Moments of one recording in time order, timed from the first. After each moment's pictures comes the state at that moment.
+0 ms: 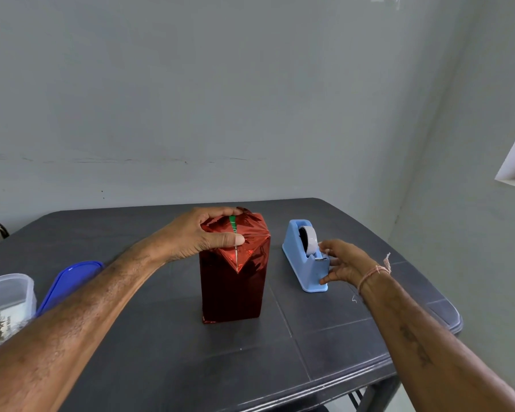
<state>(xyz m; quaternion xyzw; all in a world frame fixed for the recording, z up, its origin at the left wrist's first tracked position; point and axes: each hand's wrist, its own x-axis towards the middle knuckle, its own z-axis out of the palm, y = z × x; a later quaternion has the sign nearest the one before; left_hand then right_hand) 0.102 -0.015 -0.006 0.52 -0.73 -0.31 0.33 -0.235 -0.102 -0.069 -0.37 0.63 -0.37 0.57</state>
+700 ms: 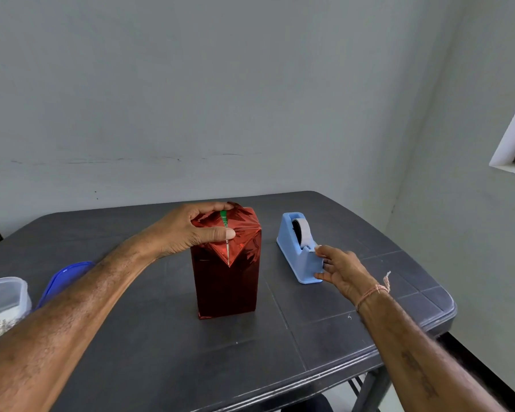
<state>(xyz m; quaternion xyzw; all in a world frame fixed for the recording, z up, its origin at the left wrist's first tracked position) 0.095 -0.008 0.000 0.51 -0.73 -0.33 0.33 -0.242 -0.083 -0.109 -0.35 0.58 -0.48 0.55</state>
